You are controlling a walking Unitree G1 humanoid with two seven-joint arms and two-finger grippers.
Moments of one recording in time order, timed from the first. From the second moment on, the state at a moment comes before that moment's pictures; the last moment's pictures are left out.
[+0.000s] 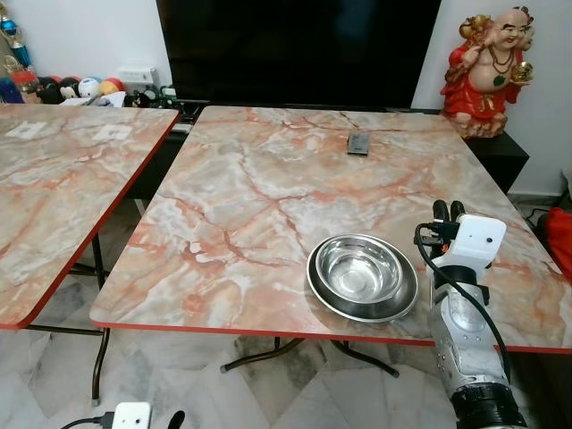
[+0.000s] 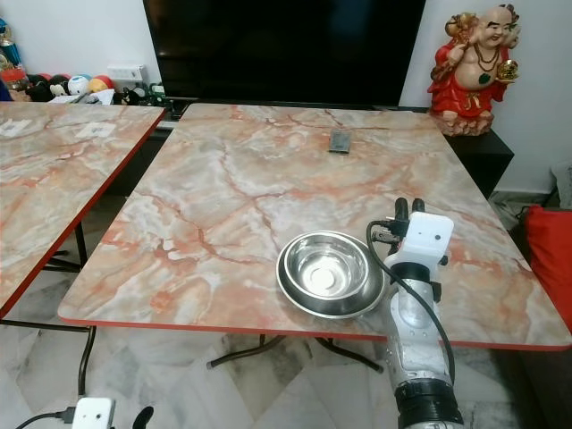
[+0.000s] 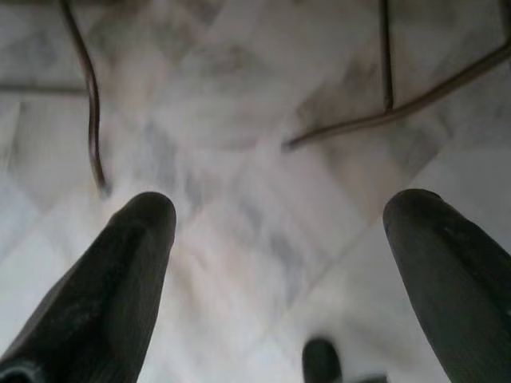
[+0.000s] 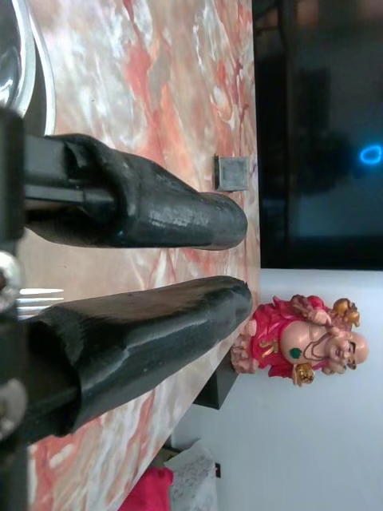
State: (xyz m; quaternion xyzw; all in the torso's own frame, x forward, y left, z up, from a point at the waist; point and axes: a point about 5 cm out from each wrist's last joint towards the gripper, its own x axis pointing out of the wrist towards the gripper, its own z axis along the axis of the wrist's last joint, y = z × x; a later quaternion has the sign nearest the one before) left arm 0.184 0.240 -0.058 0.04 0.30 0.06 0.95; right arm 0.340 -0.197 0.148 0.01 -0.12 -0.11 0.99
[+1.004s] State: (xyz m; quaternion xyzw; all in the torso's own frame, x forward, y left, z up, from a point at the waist) left arm 0.132 0.242 -0.091 0.03 0.47 0.08 0.88; right arm 0.343 -0.186 0.150 0.02 -0.12 -0.10 0.99
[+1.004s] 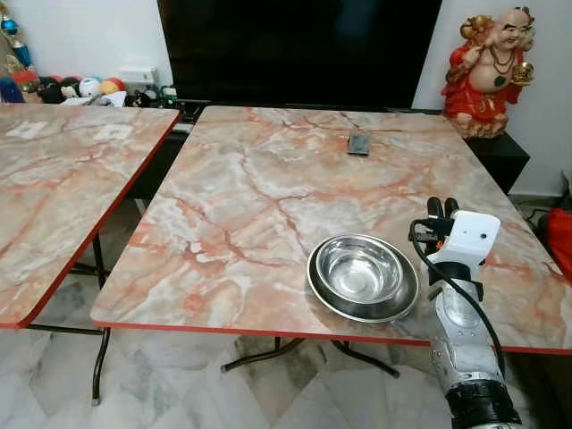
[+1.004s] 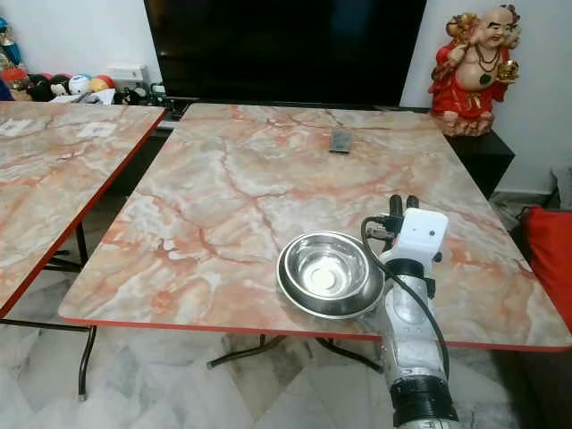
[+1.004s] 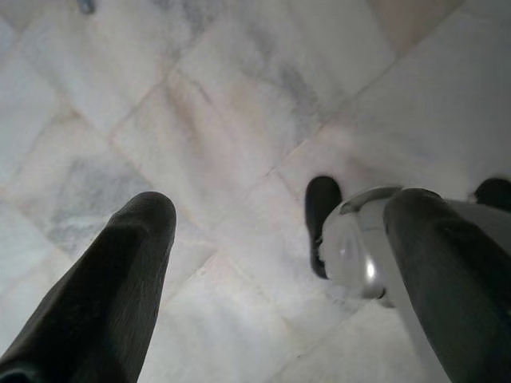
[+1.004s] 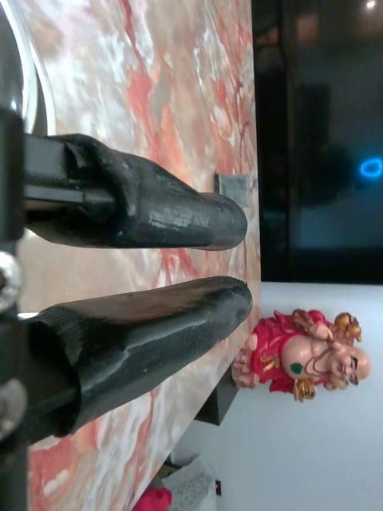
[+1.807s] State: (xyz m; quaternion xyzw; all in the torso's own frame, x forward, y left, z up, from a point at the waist) left arm 0.125 0.247 -0.093 0.03 0.48 0.08 0.87; right arm 0.343 -0.184 0.150 0.01 -0.12 -0.09 0.99
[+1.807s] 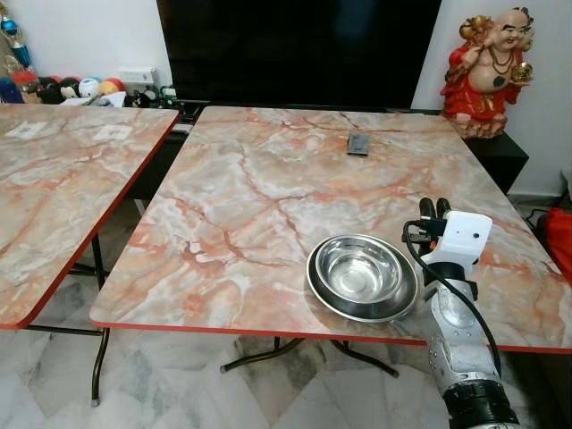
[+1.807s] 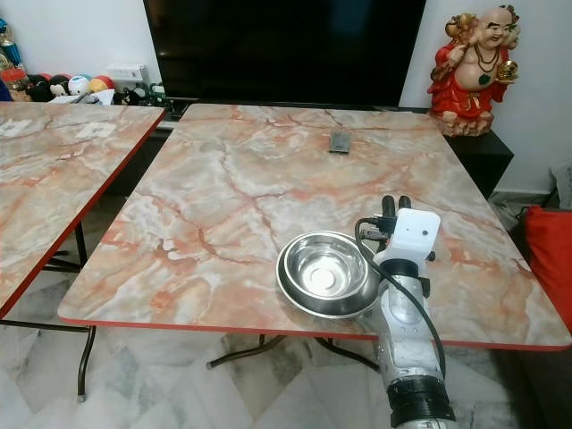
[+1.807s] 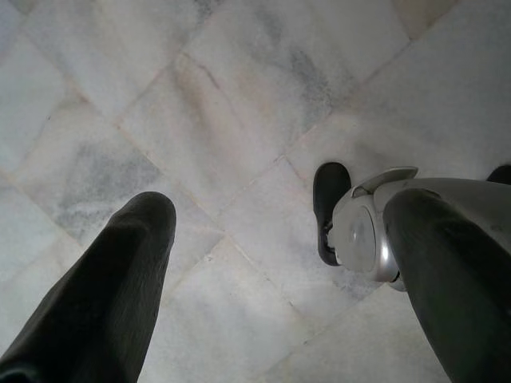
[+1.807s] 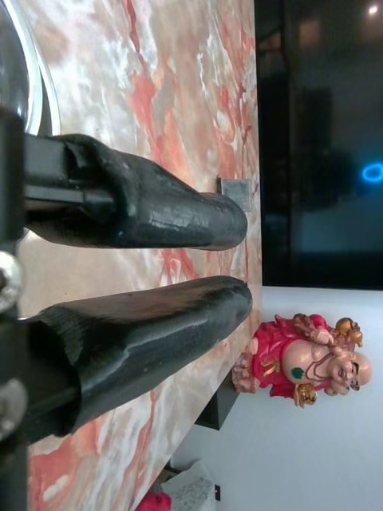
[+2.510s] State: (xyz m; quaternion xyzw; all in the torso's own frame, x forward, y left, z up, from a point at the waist) left arm 0.112 0.247 -0.097 0.03 0.50 0.09 0.86; right arm 0.344 -0.173 0.150 0.01 -0.12 -0.07 0.99
